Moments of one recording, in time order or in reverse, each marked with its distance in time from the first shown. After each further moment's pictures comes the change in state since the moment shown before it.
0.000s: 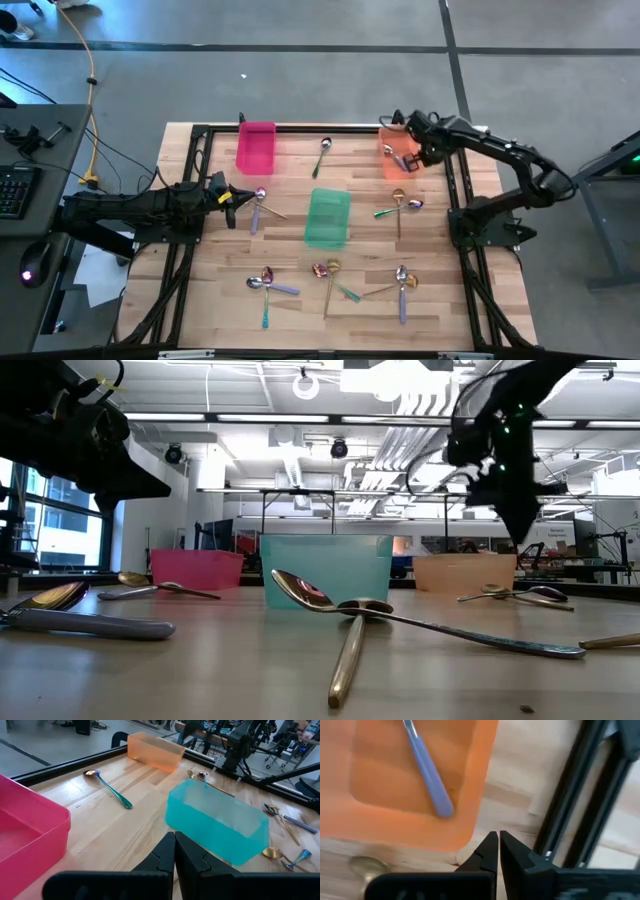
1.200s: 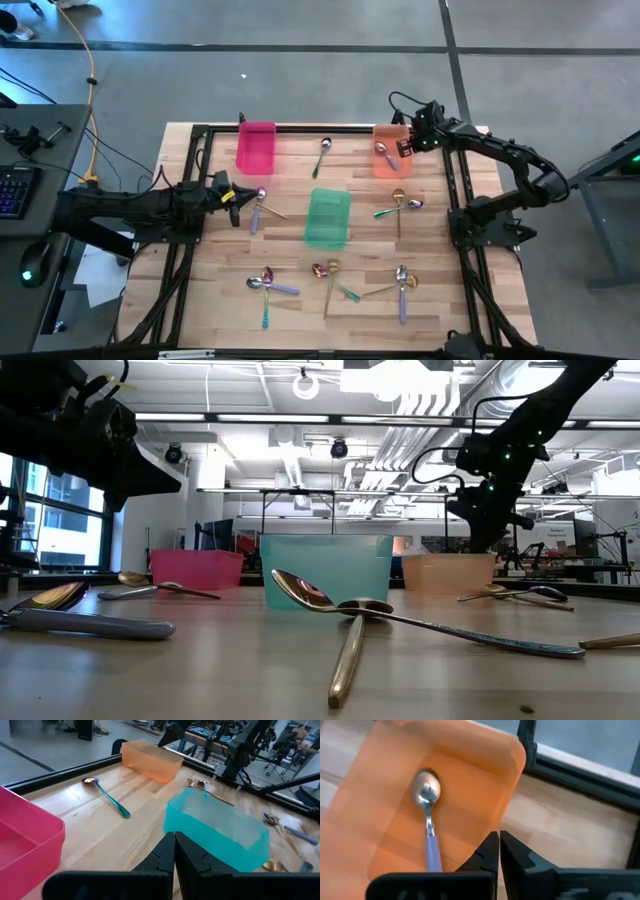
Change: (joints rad) left arm 0.009 0.144 0.000 0.174 -0.015 -0.007; right arm -0.186 0.007 -0.148 0.614 -0.217 -0.211
